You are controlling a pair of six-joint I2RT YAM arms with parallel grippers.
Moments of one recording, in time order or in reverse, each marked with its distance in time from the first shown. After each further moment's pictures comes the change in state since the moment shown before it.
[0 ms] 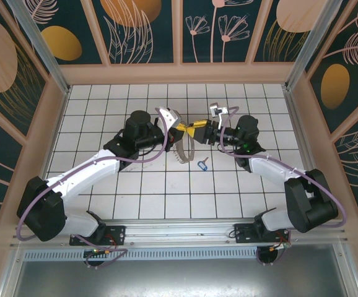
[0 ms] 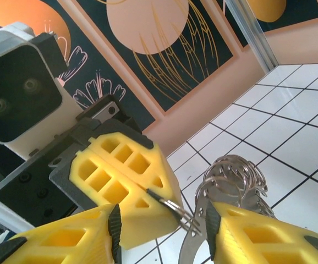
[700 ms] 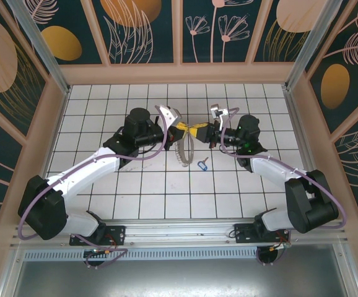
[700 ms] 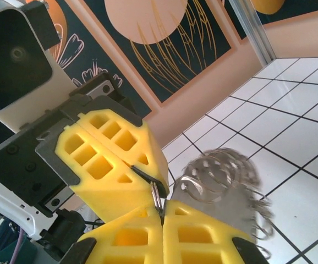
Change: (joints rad) left arm 0.012 0.015 0.030 -0.018 0.055 -0.001; right arm -0.019 -0.004 -0.002 -0.049 -0.035 -0.061
